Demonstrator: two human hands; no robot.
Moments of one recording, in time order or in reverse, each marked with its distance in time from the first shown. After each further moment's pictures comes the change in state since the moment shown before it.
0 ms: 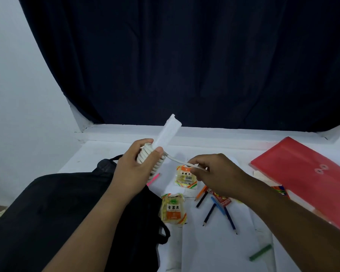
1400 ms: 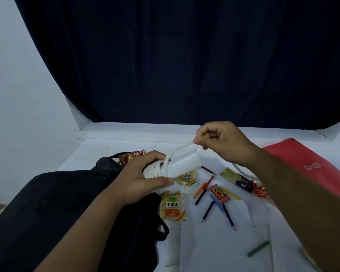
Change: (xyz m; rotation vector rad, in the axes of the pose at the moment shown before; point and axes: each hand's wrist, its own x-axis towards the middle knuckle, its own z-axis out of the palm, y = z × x) left_hand -0.006 -0.006 -0.015 0.223 -0.458 0.136; right_hand 0.033 0.008 -0.044 0.366 0.122 -0.133
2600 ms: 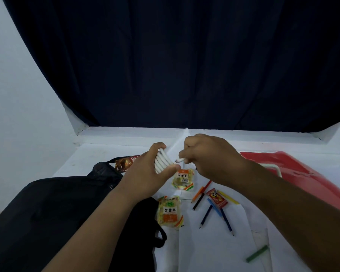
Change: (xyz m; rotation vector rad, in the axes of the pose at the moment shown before) left_hand 0.029 0.007 0.019 0.377 0.189 -0.033; right_hand -0.013 -0.037 0.026 -0.980 -0.193 -0.314
